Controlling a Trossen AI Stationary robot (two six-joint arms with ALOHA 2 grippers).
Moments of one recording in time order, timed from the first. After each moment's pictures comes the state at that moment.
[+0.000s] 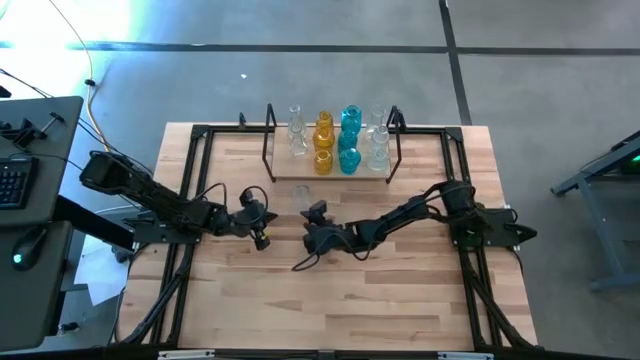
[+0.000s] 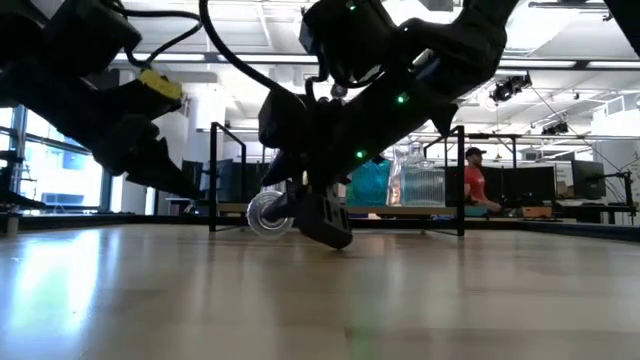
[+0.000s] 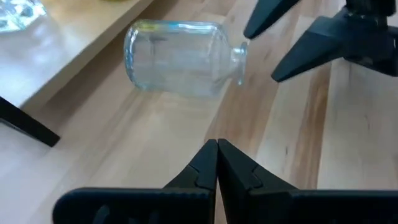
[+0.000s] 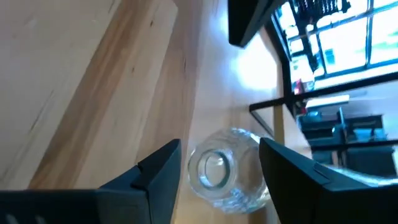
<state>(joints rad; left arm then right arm) -0.26 1.27 0.25 0.31 -0.57 -0.36 0.19 2.16 1.18 0.35 0.69 -0.74</state>
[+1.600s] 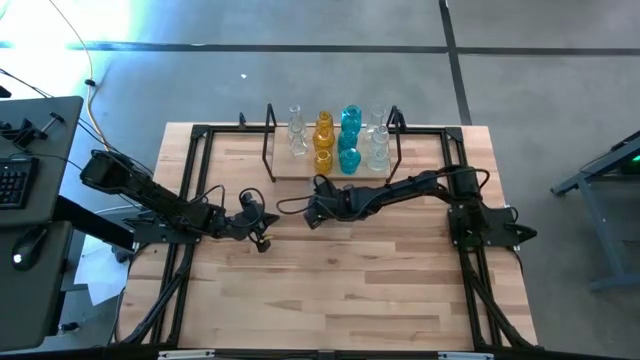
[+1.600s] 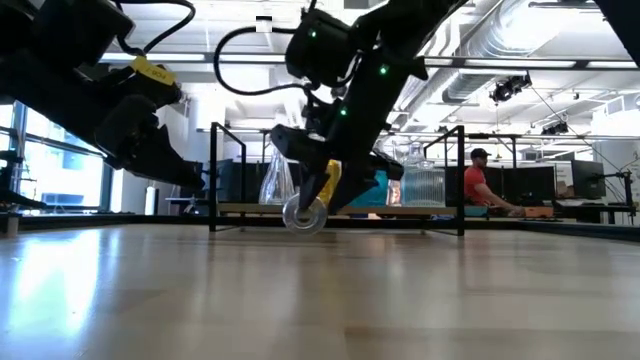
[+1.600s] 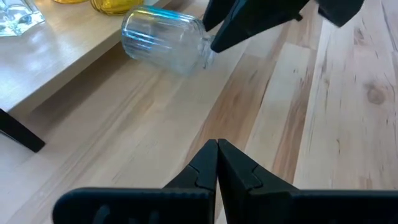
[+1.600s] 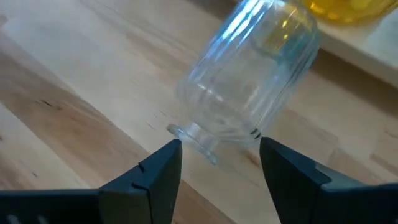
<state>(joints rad) -0.30 1.27 0.26 0.36 -0.61 -0.44 0.02 2.05 1.38 -0.41 0.44 0.85</state>
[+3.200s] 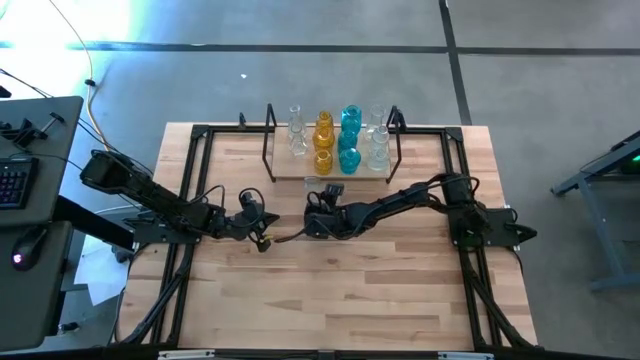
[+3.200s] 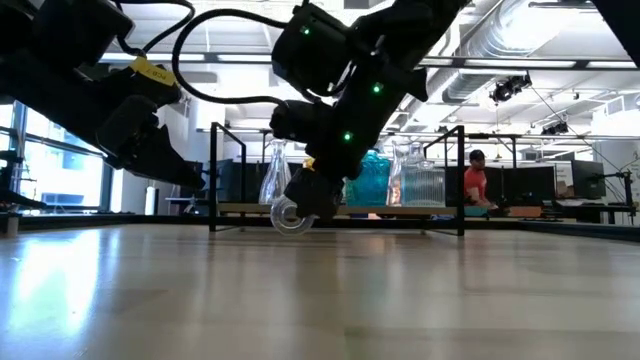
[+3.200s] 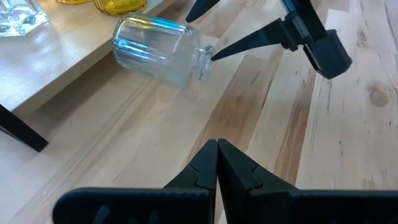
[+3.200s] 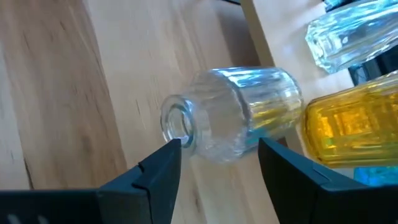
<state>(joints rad) -0.30 1.27 0.26 0.36 -0.62 -0.44 0.10 2.13 1.38 -0.26 0.76 0.00</state>
